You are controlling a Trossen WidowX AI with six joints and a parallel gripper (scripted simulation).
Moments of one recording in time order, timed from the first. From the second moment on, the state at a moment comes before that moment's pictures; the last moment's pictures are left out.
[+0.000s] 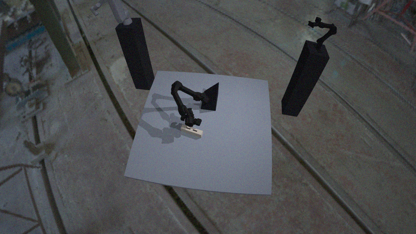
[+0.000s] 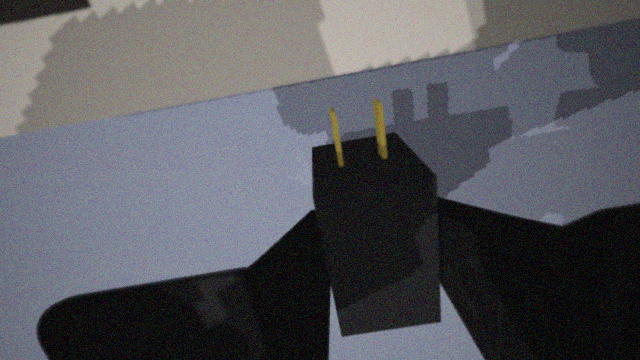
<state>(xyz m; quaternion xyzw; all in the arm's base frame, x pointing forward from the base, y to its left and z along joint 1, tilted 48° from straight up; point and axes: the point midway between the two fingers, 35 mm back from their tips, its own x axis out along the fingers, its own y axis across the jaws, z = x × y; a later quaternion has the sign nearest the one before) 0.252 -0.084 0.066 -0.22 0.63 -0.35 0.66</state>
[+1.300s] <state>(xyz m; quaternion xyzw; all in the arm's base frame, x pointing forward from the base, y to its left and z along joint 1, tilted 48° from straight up) 0.257 -0.084 0.067 -0.22 0.63 -0.35 0.66</state>
